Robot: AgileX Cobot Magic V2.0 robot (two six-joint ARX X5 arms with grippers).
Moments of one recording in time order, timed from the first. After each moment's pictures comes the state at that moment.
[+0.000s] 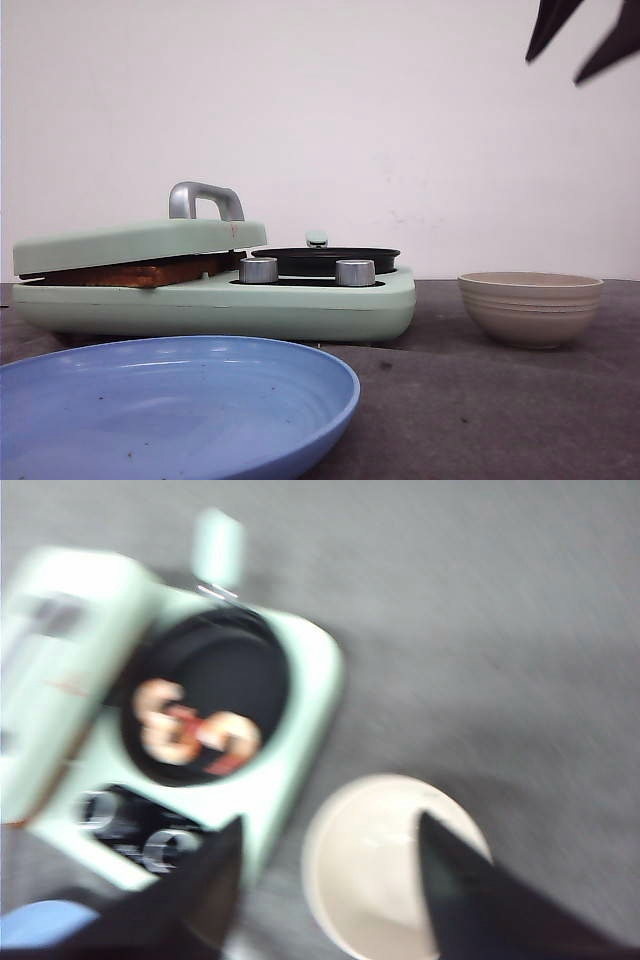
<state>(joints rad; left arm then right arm) -0.18 0.25 0.52 -0.54 0.19 -0.10 0.10 1.31 1.39 -0.78 -0.39 0.13</state>
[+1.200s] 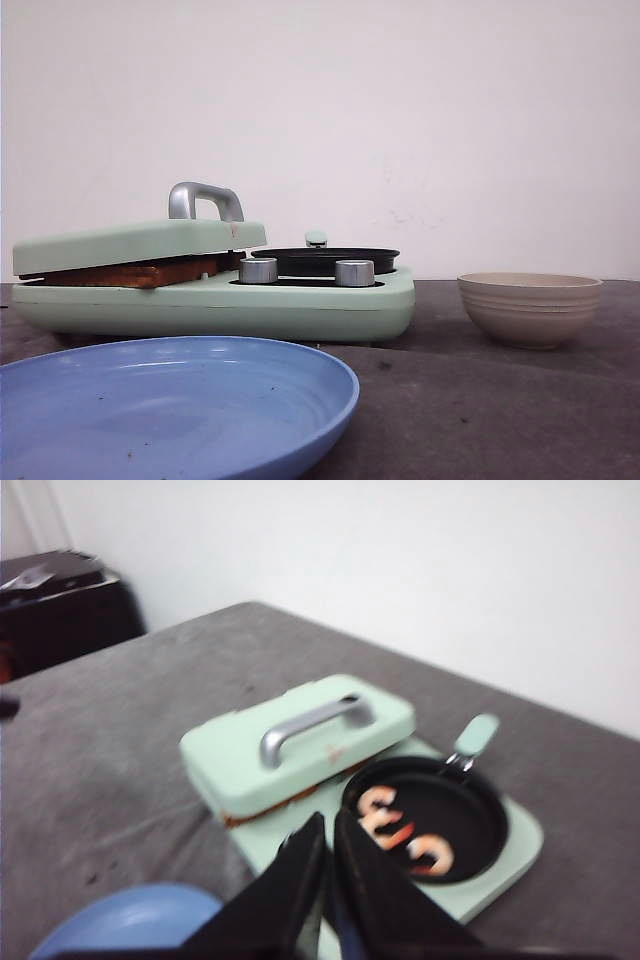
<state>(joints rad) -0.18 0.25 0.52 -0.40 0.26 -0.26 0.47 0.73 0.87 -0.34 -0.35 0.01</state>
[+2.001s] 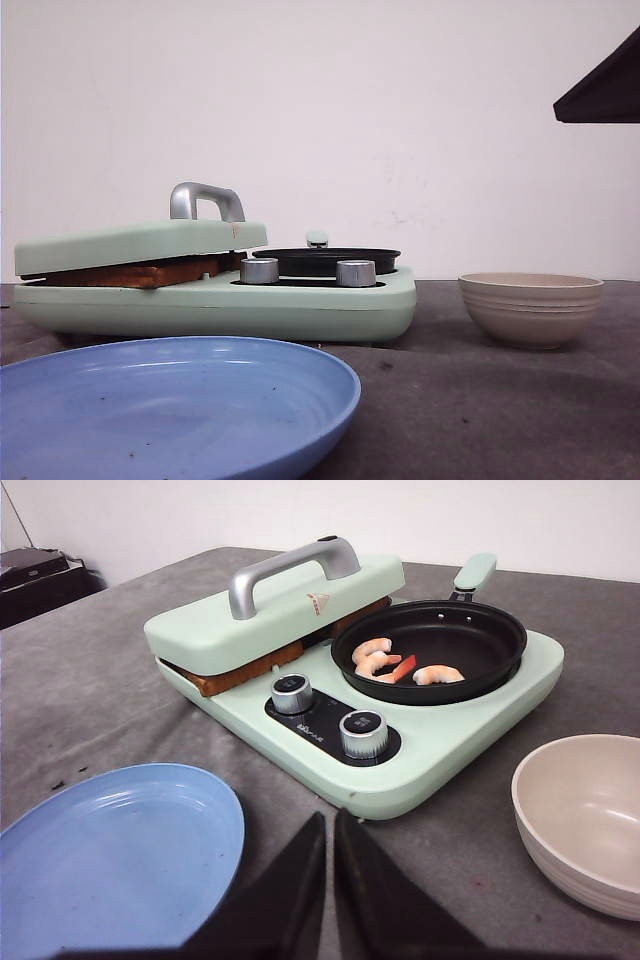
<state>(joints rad) -0.19 0.01 0.38 -0.44 0.17 -0.30 0.56 0.35 0.23 -0.07 -0.19 0.16</state>
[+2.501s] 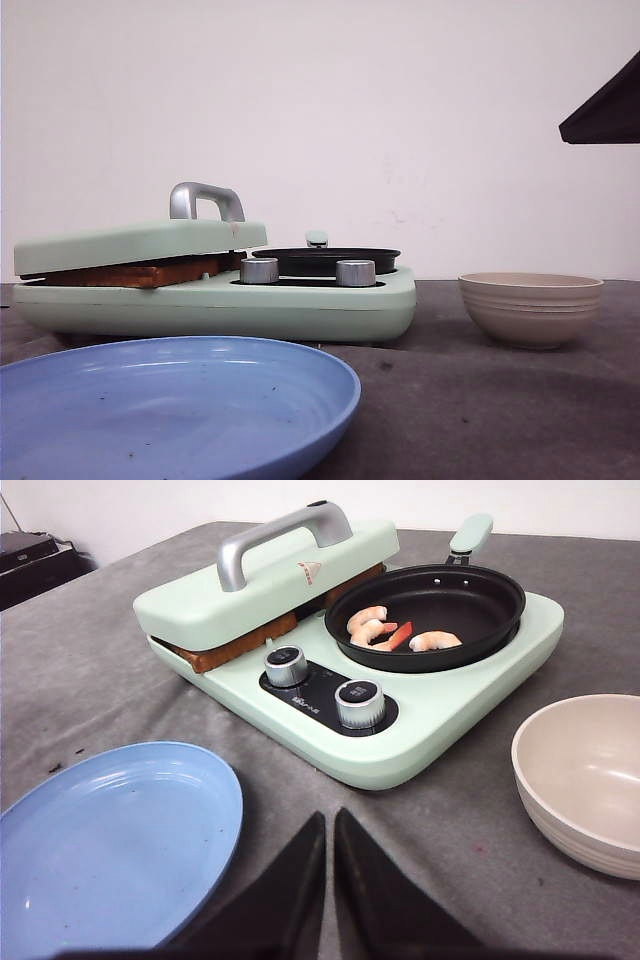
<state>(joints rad) -0.19 0.01 0.38 -0.51 0.16 -0.44 0.56 0.35 0.23 -0.12 -0.18 0.18</state>
